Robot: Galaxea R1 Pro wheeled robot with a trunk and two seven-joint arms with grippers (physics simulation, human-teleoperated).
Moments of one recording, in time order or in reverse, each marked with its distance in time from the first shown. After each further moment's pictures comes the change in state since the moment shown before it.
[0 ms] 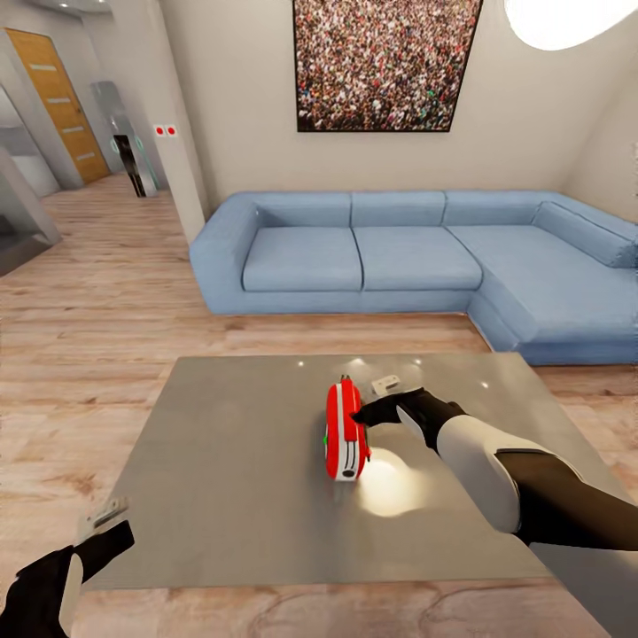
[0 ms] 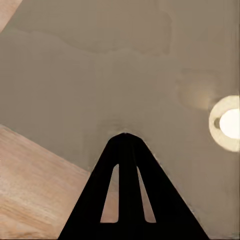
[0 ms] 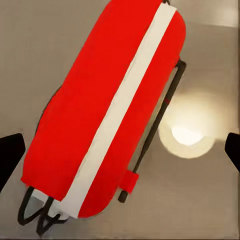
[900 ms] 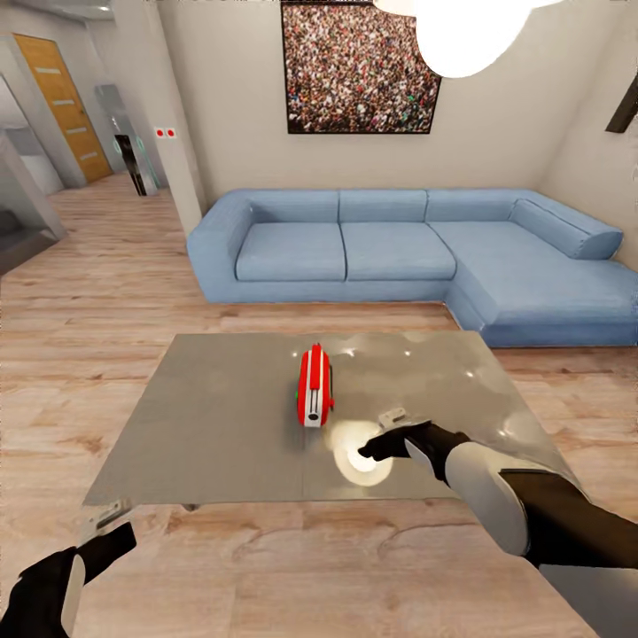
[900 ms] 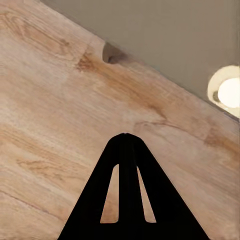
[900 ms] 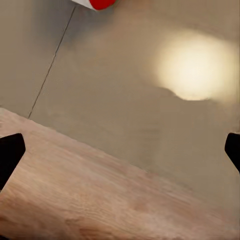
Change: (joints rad) left arm 0.000 0.001 -0.008 0.015 0.000 0.000 0.001; right arm 0.076 -0.030 0.001 0.095 -0.005 -0.065 -0.002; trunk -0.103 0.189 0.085
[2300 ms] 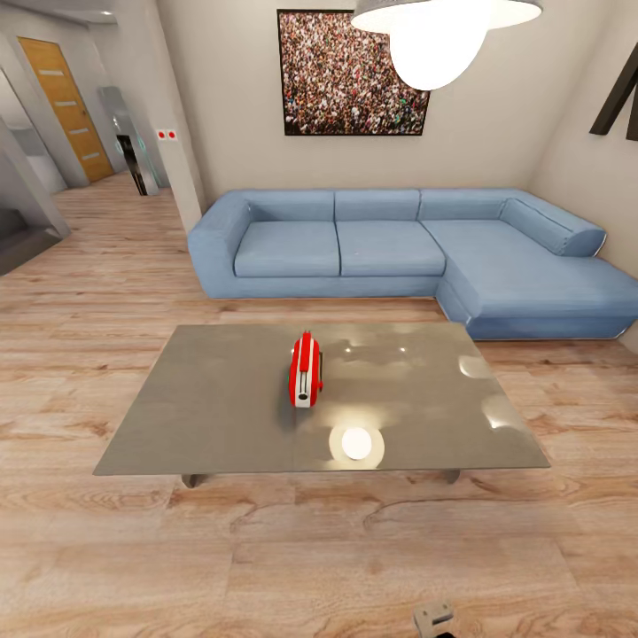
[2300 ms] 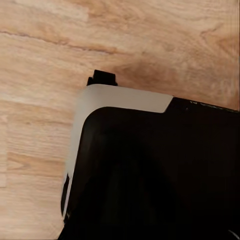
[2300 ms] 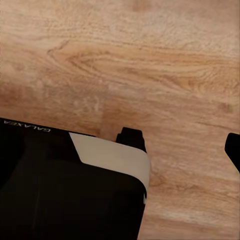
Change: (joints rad) left arm 0.017 0.088 -0.081 1.064 -0.261 -0.643 0.008; right arm 0.608 -0.008 -0.006 0.000 -0.095 -0.236 -0.323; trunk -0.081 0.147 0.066
